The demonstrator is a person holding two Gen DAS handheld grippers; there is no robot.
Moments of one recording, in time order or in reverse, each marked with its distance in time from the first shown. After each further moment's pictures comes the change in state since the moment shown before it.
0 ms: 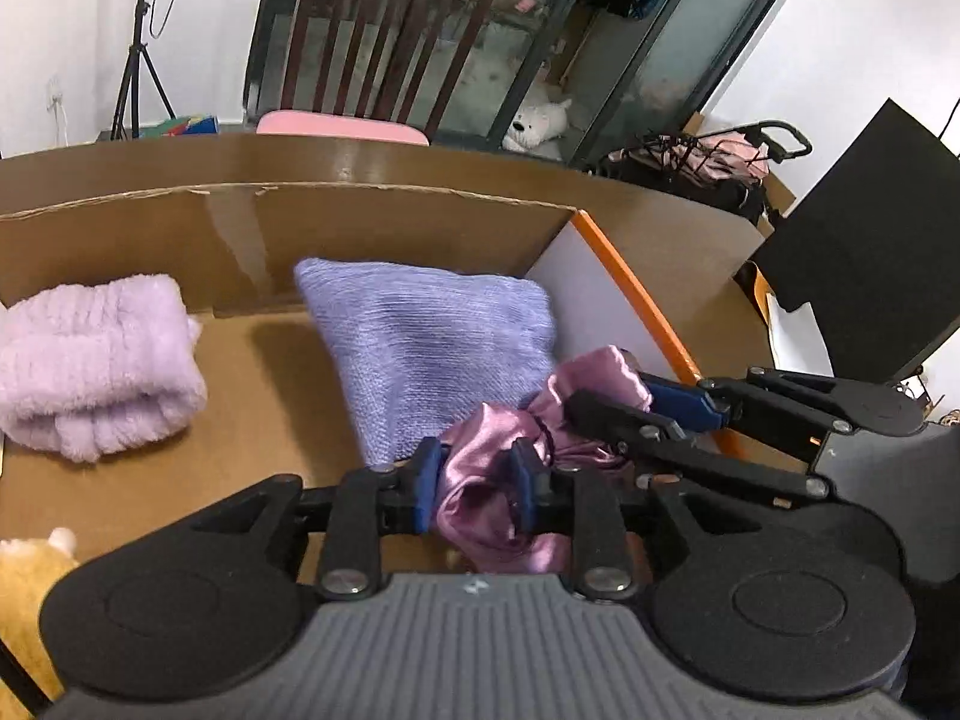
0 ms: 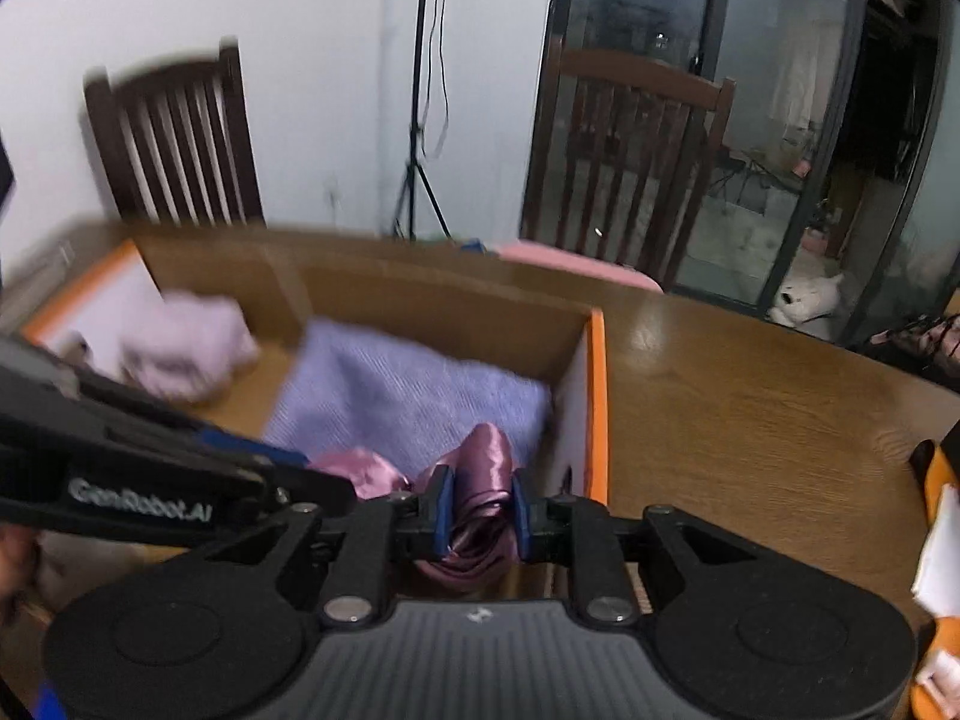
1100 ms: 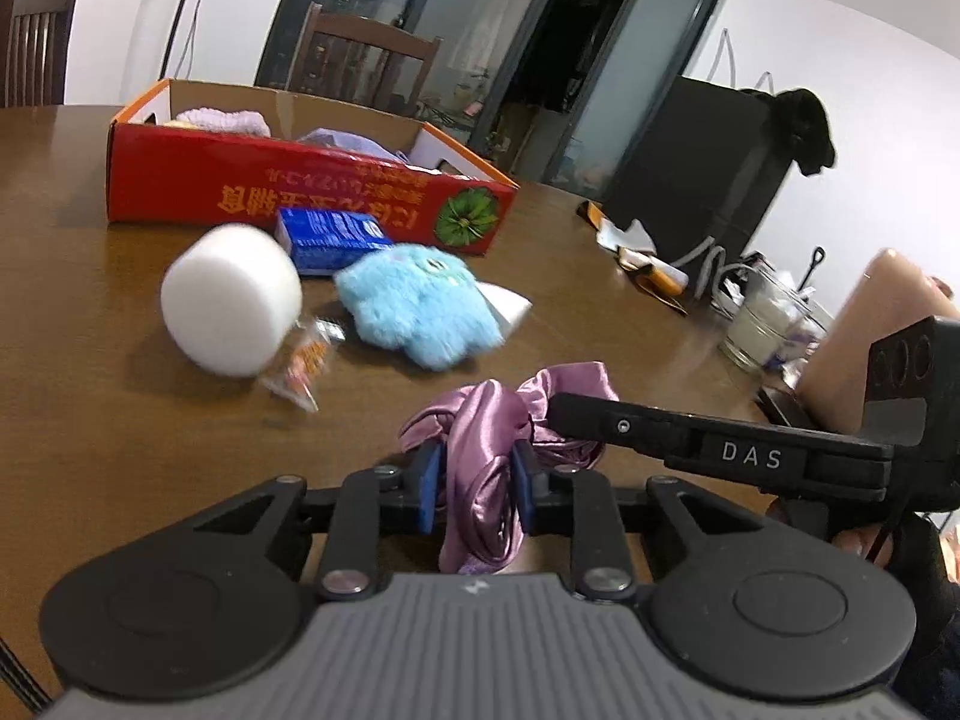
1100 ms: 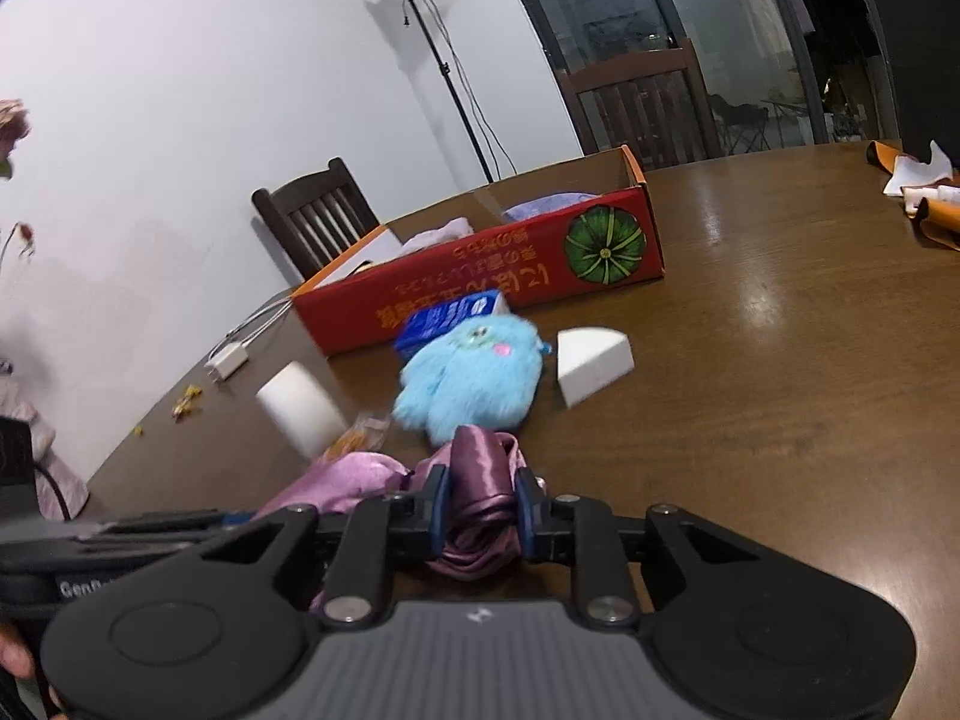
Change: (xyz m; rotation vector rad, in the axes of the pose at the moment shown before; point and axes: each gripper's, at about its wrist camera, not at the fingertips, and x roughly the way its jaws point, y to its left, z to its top) left arm -0.181 -0.079 -0.331 0.058 -0.250 -0.069; right arm -0.217 0.046 -0.272 0.349 -0.194 0.352
